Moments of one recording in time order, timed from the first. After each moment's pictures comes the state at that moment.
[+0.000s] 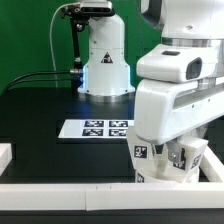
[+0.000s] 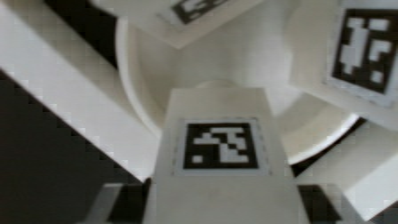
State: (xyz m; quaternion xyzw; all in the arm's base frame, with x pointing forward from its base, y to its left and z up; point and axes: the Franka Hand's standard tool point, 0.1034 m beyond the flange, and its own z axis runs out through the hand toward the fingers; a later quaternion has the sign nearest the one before) arm 0.614 0.083 0.066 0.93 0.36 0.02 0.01
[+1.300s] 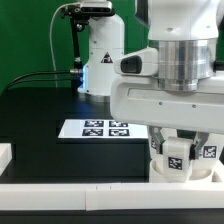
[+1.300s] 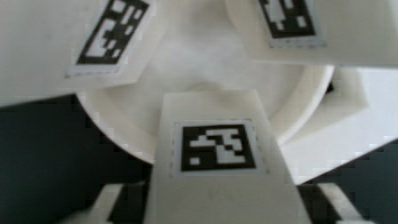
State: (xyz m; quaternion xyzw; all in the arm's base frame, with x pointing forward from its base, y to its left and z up) arm 0.613 0.068 0.065 0.95 -0.32 0.00 -0.02
